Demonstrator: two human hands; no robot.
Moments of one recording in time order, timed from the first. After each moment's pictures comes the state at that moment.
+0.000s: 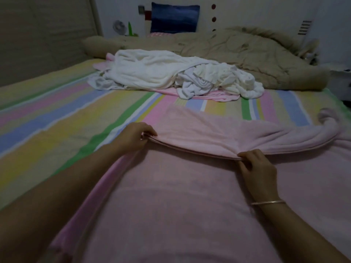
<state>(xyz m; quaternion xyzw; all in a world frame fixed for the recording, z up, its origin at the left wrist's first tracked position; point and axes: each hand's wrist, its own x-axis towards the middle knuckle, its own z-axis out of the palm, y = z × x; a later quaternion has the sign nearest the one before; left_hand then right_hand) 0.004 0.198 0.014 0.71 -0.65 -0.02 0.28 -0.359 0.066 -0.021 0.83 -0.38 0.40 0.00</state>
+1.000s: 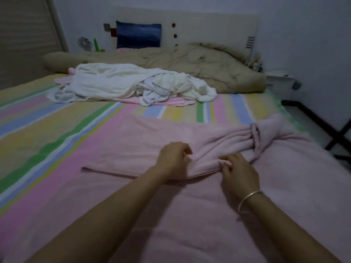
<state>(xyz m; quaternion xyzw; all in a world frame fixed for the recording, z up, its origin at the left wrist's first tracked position) -0.259 0.133 0.010 0.71 -0.64 -0.02 0.29 -0.472 0.079 -0.007 0.81 -0.50 0.32 -0.05</state>
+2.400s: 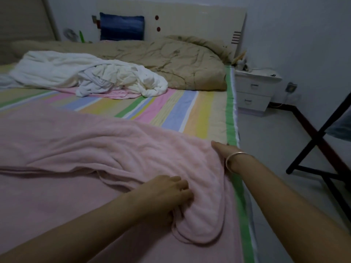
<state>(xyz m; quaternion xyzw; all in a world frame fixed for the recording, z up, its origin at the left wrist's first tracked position) -0.624 -0.014 0.017 0.53 -0.84 0.02 0.01 -0.761 -0.279 -0.027 0.55 -0.54 0.25 -0.58</state>
